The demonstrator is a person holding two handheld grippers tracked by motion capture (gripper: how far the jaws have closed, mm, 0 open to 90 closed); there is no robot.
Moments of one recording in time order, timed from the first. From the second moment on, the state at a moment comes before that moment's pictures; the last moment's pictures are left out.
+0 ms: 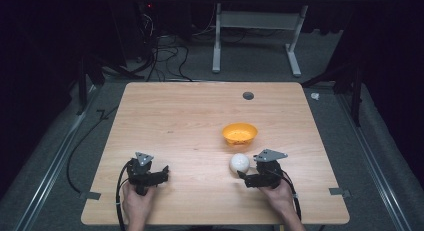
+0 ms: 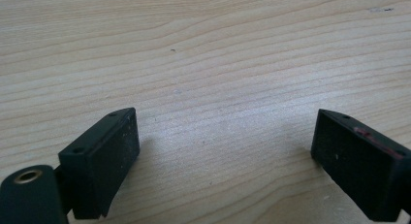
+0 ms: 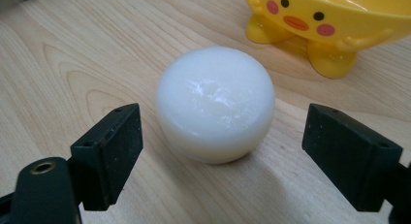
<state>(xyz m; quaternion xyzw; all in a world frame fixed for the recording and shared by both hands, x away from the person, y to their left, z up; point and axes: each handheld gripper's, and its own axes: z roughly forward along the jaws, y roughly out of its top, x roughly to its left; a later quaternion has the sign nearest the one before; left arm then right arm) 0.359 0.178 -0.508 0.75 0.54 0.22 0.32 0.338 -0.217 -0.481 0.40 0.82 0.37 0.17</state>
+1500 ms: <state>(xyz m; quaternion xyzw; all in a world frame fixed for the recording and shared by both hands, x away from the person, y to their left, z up) 0.358 0.178 -0.508 0.75 0.54 0.22 0.32 0.359 -0.193 -0.499 0.42 0.83 0.34 0.16</state>
